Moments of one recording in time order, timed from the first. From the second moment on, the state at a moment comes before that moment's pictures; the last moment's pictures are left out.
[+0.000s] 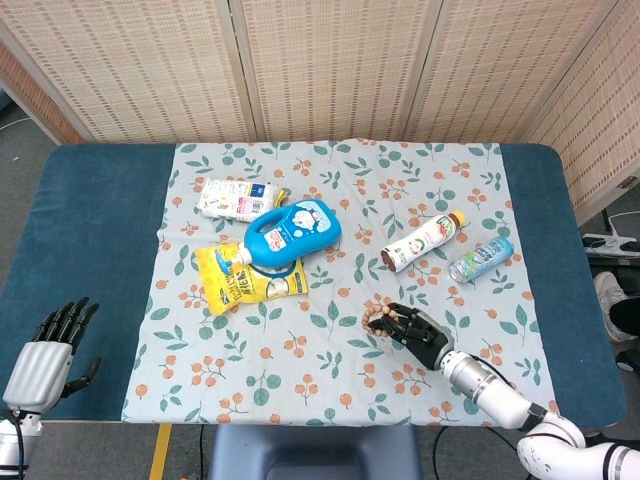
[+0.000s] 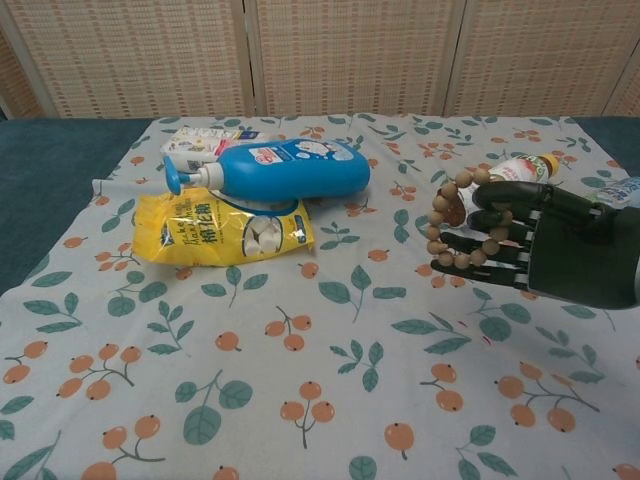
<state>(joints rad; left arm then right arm) -0.12 -1.17 0.00 -1.56 1.55 1.46 0.08 0.43 -1.31 0.27 -1.67 -1.61 0.54 1.89</state>
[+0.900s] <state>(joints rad) -0.12 -1.16 0.00 -1.56 1.55 1.46 0.08 0.62 -1.43 -0.17 -1.31 -1.85 1.10 2.29</state>
